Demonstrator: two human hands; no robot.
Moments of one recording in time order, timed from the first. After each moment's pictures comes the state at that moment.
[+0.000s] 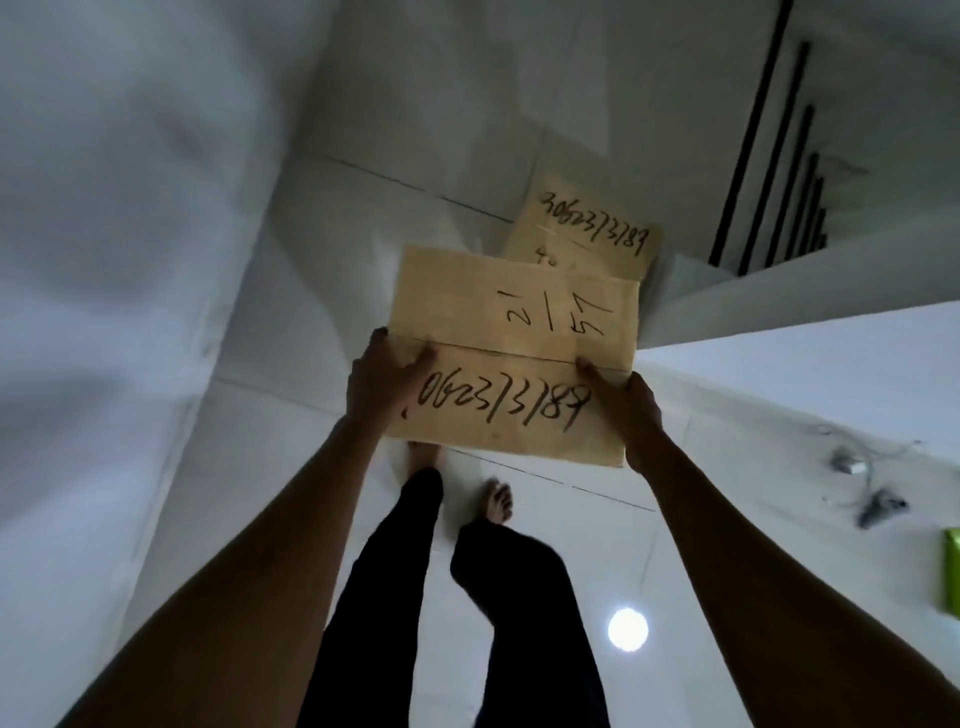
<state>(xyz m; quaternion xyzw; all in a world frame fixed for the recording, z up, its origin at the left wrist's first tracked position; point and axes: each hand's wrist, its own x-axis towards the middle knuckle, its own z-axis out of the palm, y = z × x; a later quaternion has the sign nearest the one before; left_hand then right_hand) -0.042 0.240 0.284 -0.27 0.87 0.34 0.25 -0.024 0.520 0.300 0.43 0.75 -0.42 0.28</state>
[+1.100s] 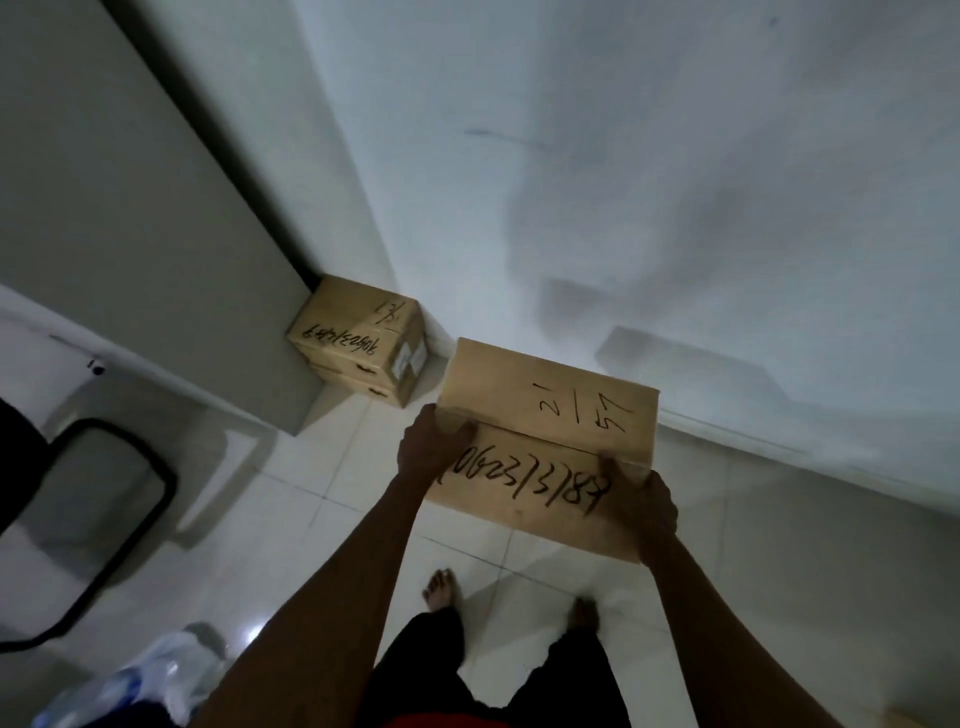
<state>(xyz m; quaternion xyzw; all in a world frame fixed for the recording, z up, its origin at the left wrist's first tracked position) 0.806 0.034 0.532 -0.78 0.44 0.42 -0.14 0.536 0.088 0.532 -0.27 0.81 -0.20 0.47</state>
